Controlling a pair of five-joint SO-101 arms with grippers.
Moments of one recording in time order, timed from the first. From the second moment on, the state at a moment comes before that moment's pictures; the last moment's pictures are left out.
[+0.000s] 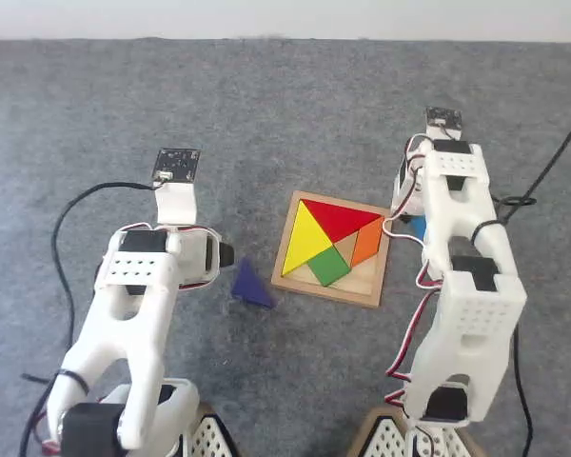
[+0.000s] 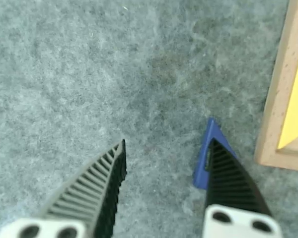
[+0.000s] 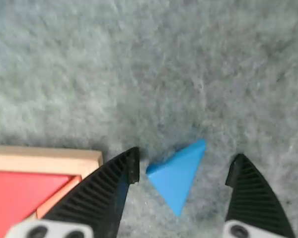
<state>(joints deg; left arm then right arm) -4.9 -23.2 53.8 55.6 4.5 -0.5 32.6 -8.2 67.9 -8.3</state>
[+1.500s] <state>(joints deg) -4.9 -23.2 53.8 55.6 4.7 -2.9 36.7 -14.1 79.9 -15.4</state>
